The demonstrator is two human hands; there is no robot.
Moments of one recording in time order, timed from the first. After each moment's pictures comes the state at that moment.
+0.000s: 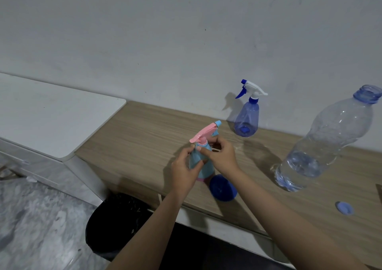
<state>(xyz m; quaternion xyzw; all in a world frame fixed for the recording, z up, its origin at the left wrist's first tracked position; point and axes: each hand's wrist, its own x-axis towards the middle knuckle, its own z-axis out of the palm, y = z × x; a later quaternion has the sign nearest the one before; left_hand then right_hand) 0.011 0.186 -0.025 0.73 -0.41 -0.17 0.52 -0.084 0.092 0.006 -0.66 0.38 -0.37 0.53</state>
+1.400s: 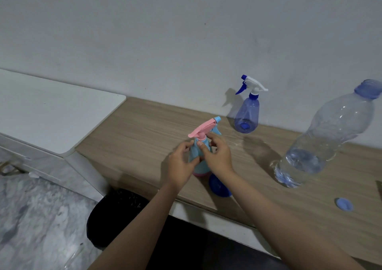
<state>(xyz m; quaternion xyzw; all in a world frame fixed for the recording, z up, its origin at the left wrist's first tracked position) 0.028 0.179 -0.038 0.72 -0.43 -0.18 0.52 -0.080 0.108 -0.002 -0.71 0.38 -0.41 0.43</state>
